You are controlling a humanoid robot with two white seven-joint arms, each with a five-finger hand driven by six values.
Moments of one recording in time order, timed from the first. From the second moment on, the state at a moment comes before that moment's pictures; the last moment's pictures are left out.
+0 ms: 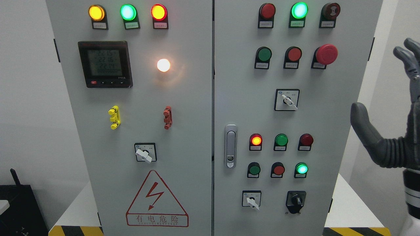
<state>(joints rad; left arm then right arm) 0.04 -0.09 0.00 0.00 0.00 -0.09 0.11 -0.55 -0.30 -0.10 -2.03 0.72 -0.08 -0.14</state>
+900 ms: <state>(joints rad) 0.04 -0.09 0.00 0.00 0.00 -0.09 0.11 -0.58 -0.30 -0.09 -2.02 0.72 -0.04 -0.12</state>
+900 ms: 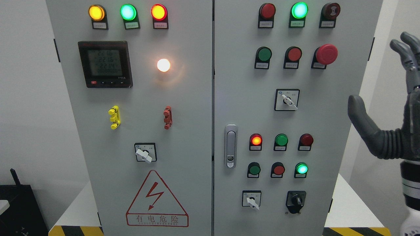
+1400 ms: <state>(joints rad) 0.04 -0.09 0.00 0.00 0.00 -0.09 0.11 -0.58 -0.28 -0.08 -2.01 0.71 0.06 -0.12</state>
